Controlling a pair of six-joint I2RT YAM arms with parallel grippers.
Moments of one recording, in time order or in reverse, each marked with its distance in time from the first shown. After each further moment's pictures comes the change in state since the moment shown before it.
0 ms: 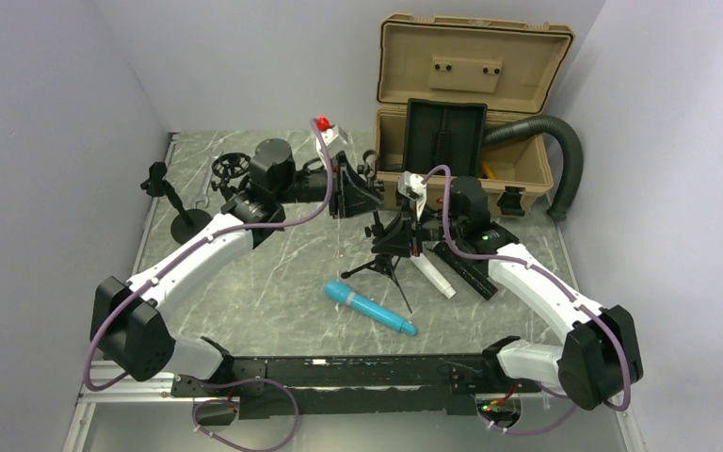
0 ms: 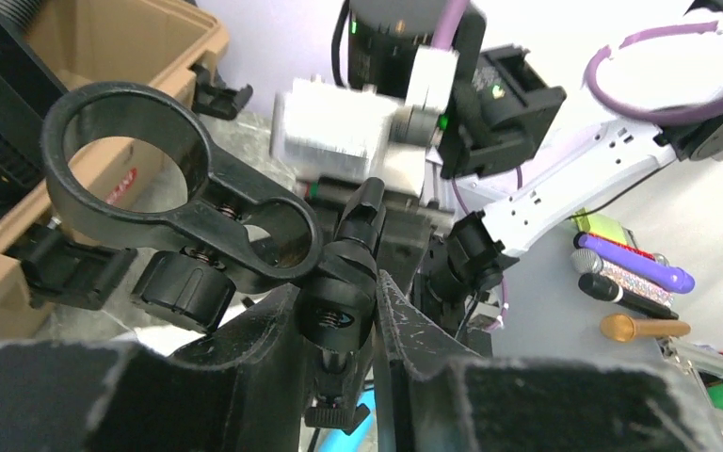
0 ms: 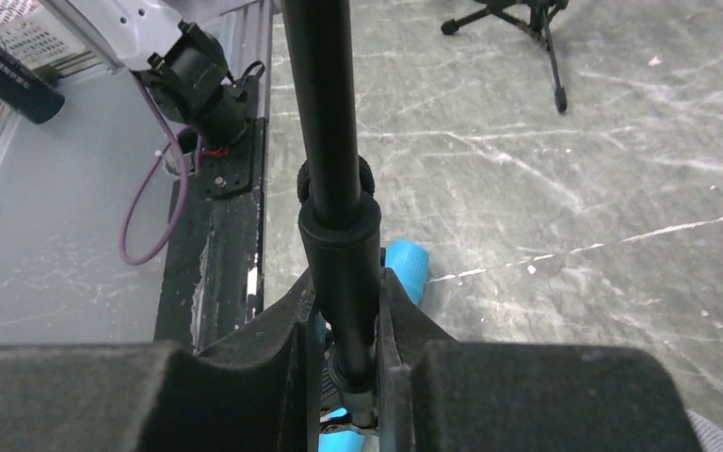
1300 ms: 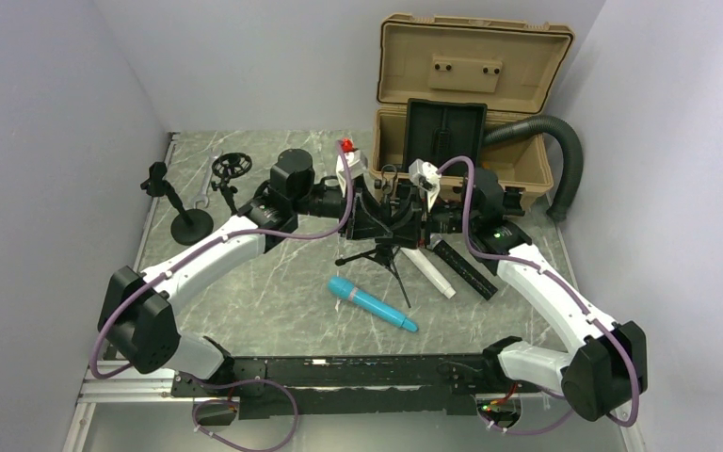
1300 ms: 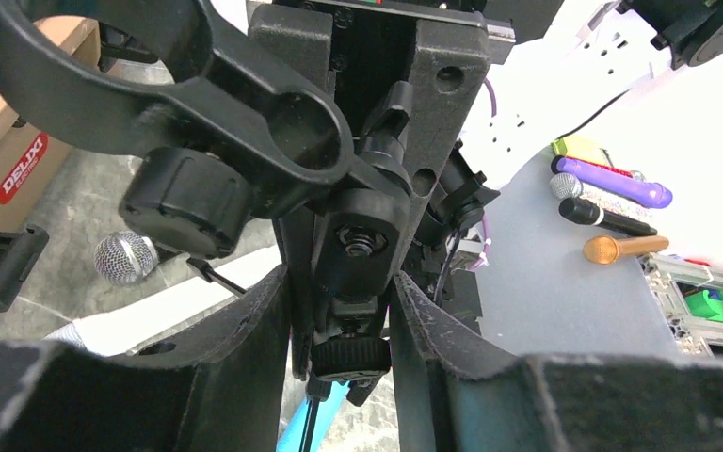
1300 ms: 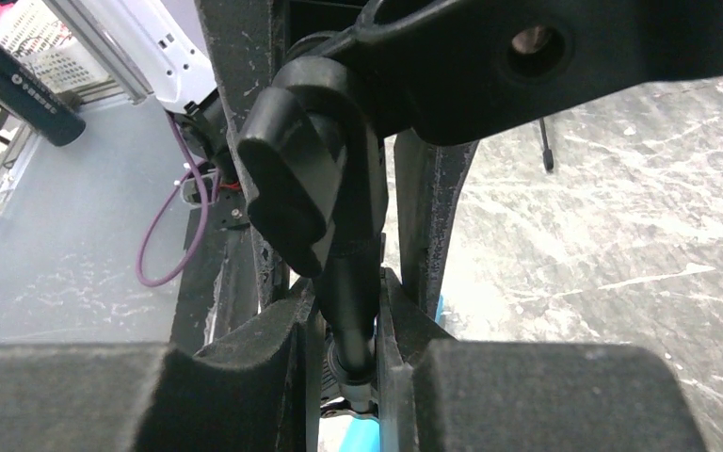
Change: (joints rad) left arm -0.076 0.049 -0.050 -0.048 0.086 0.131; right arm -0.029 -0.056 0.082 0.001 -0.046 0.061
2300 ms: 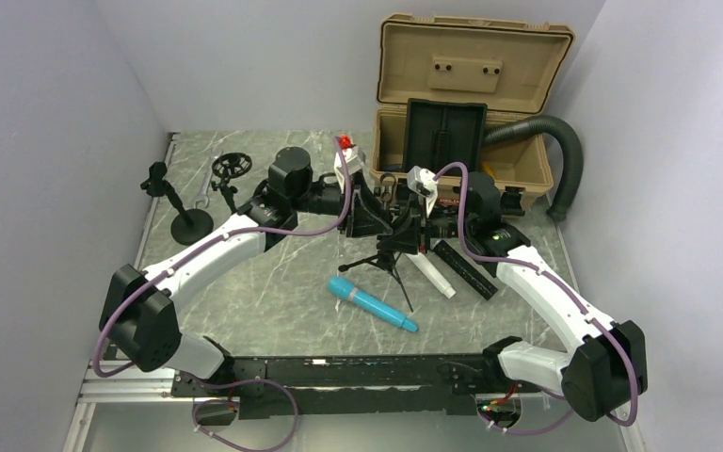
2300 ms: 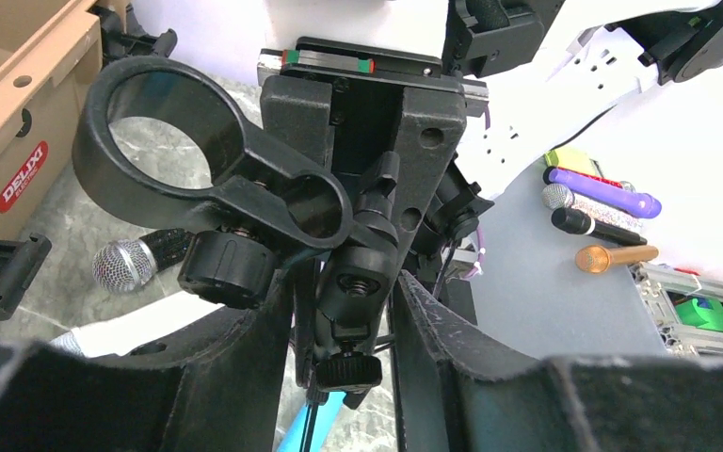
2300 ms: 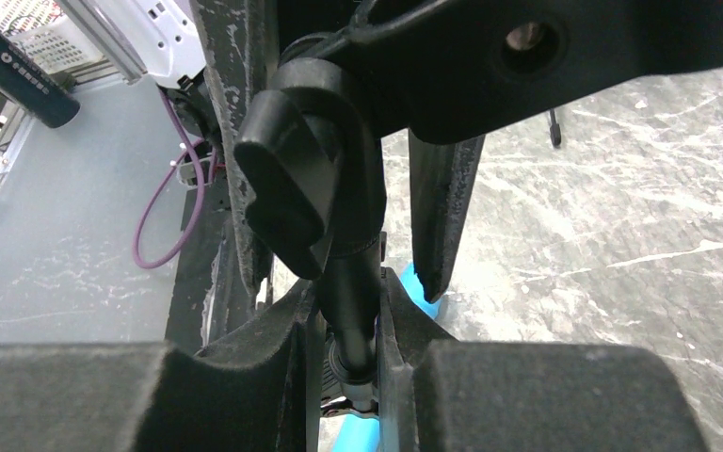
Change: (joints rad) left arm 0.009 0.008 0.000 0.051 0.021 -0.049; right arm -0.001 -0.003 -0.028 -0.045 -0.004 -0.060
